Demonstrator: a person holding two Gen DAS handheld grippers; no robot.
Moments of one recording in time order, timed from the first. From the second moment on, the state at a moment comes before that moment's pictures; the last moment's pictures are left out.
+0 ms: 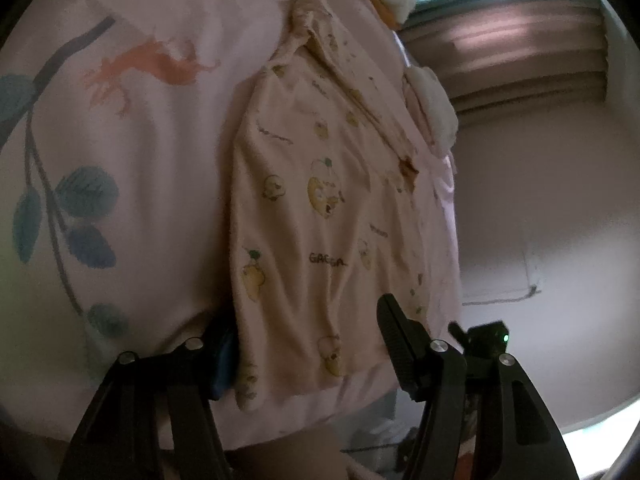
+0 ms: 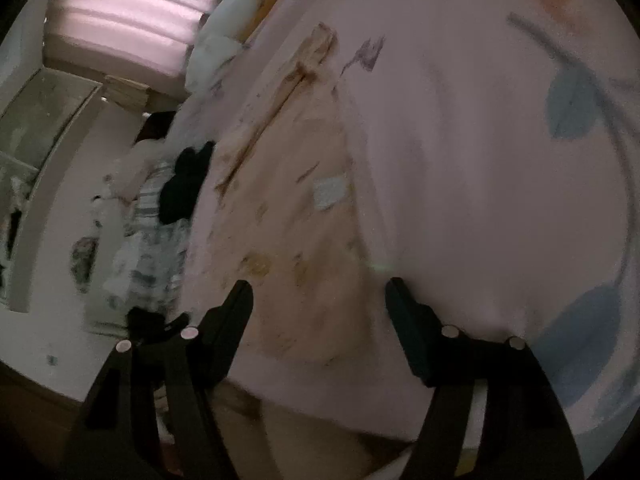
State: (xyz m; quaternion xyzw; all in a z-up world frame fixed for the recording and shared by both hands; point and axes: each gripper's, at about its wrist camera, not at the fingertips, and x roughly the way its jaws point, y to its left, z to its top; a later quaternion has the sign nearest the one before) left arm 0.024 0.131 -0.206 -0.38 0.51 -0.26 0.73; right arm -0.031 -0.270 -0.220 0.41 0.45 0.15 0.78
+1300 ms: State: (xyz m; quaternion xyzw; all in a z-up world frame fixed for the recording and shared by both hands) left arm 0.036 0.090 -0.122 -0.18 0.43 -0.19 0.86; right arm 0.005 -0.264 -0.166 0.37 0.37 0.14 0.84
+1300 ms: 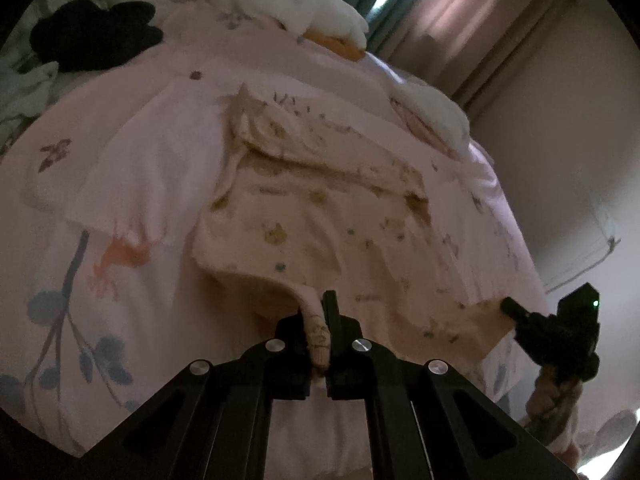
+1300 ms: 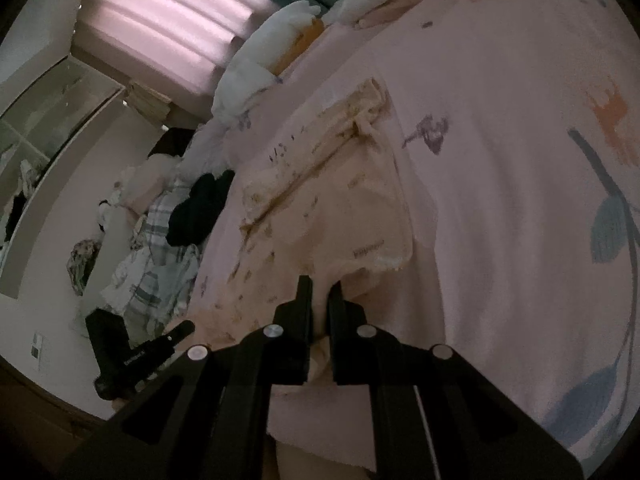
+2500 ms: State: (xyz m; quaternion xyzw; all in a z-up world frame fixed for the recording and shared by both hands) left arm 0.159 0.115 -0.109 -0.24 0.36 -0.16 0.89; right arm 0.141 -0.289 -0.124 0.32 0.33 0.11 0.88
